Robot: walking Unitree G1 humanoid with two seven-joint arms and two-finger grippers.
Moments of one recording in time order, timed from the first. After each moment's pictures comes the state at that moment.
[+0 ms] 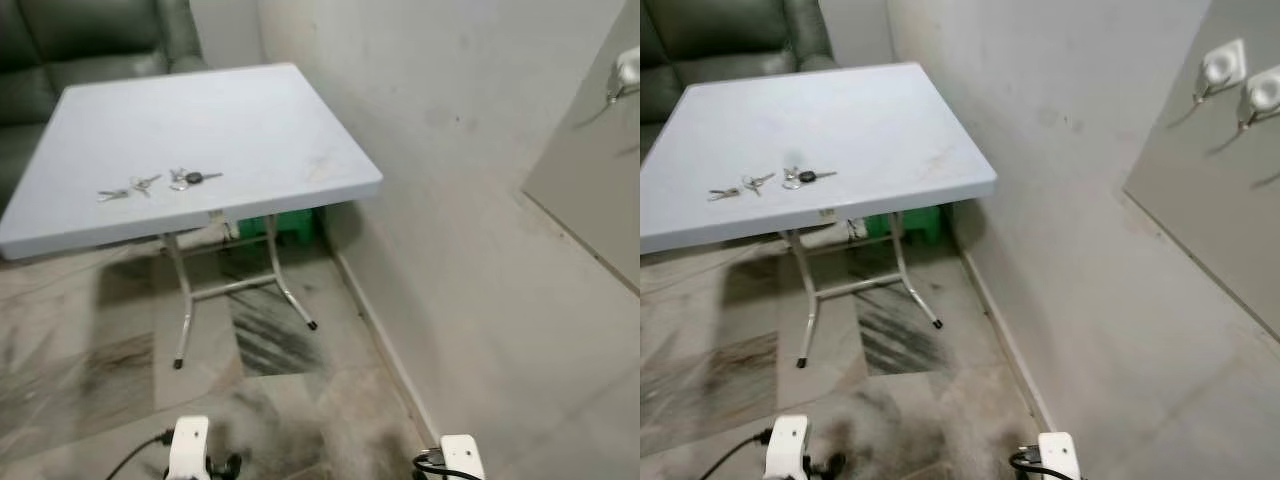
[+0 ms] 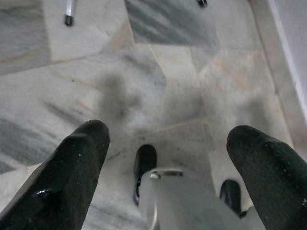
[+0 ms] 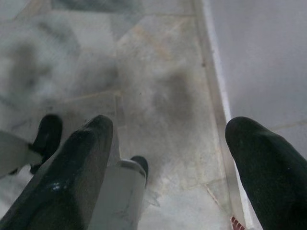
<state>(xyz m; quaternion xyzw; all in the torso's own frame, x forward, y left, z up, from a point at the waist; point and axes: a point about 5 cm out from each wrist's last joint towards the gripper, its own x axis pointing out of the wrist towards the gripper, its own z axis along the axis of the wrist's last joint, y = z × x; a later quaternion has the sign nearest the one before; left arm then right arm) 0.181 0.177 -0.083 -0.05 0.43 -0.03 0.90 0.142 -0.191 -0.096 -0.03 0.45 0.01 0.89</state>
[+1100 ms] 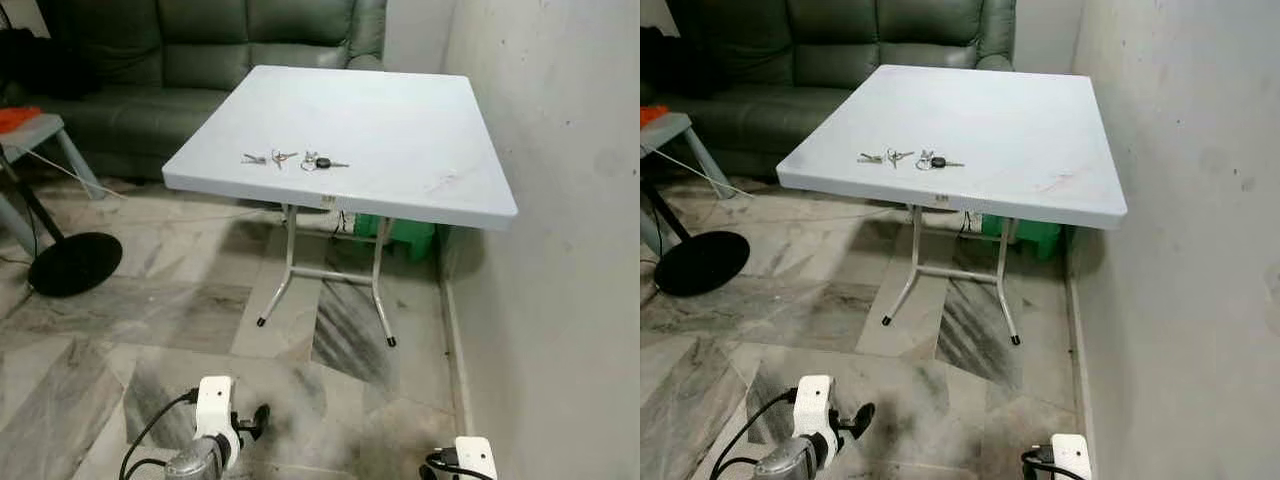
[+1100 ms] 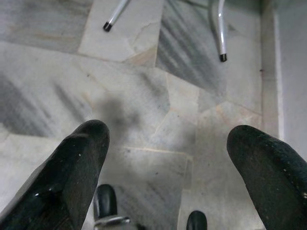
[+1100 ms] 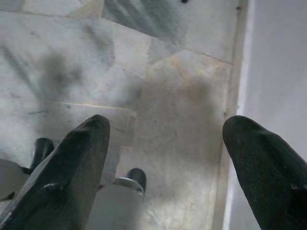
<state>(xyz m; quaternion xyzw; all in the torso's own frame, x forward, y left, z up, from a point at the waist) 0.210 0.160 -0.067 -0.09 0.37 -0.06 0.92 0.150 -0.193 -0.091 0.01 0.42 0.00 0.91</state>
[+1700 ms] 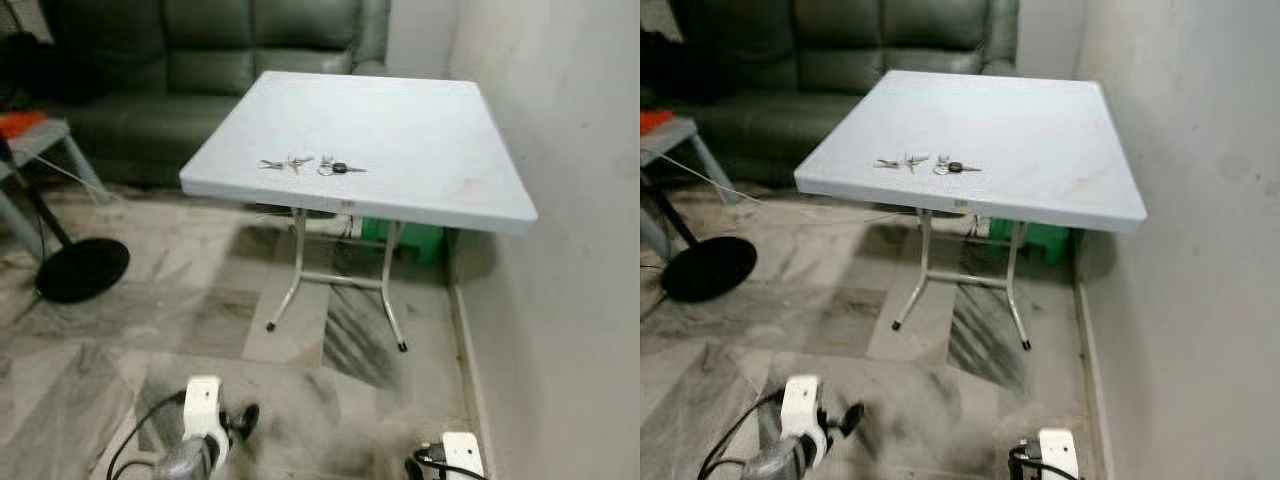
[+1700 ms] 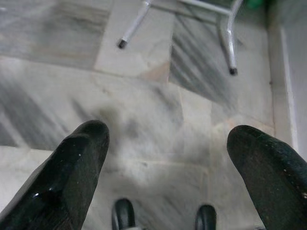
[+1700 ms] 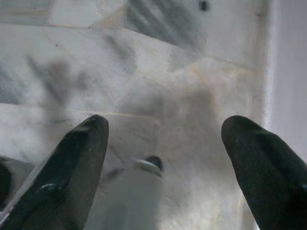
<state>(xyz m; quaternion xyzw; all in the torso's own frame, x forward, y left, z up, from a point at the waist) 0.215 0.157 -0.064 -0.10 0.35 -0.06 0.93 0.146 -0.194 -0.092 0.01 0.41 0.01 0.91</state>
